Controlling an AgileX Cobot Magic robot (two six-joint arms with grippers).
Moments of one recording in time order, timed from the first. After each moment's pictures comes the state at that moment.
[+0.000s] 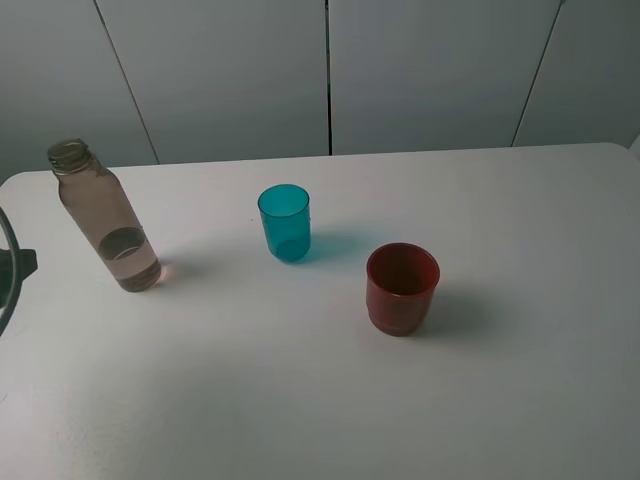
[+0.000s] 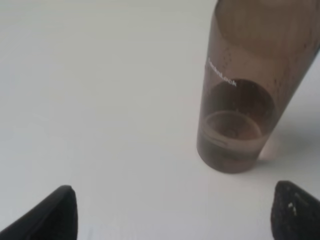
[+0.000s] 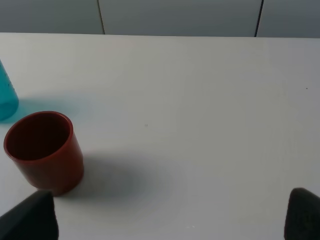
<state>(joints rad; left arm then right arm) 0.08 0.92 -0.18 0.58 -0.08 -0.55 -0.05 0.00 -0.50 0.17 1.10 -0.13</state>
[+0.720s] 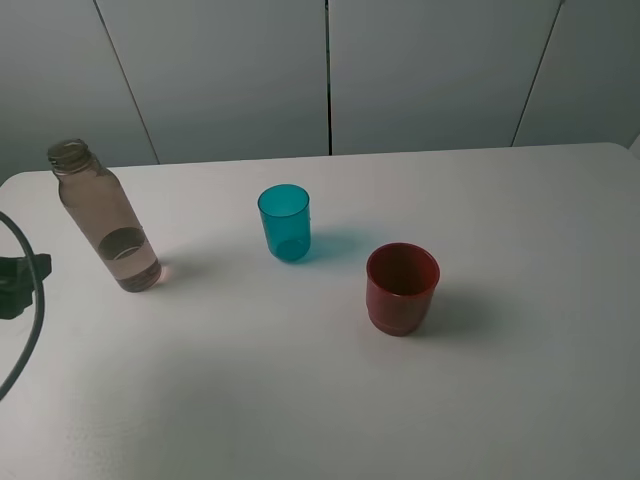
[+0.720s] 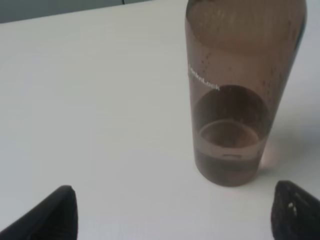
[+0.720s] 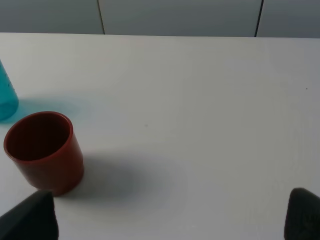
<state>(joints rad) 0.08 0.99 -0.11 0.19 -0.30 -0.07 -0.05 0.00 -0.50 0.17 1.10 -0.13</state>
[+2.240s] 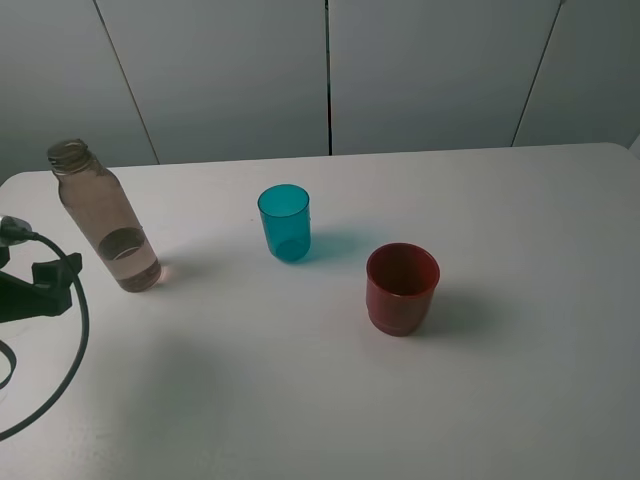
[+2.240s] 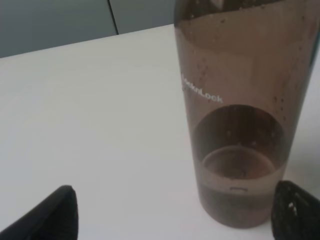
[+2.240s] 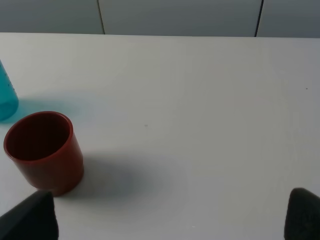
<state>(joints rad) 0.08 1.56 -0.06 0.11 -1.02 0.12 -0.05 0.00 -0.50 0.17 1.10 -0.13</state>
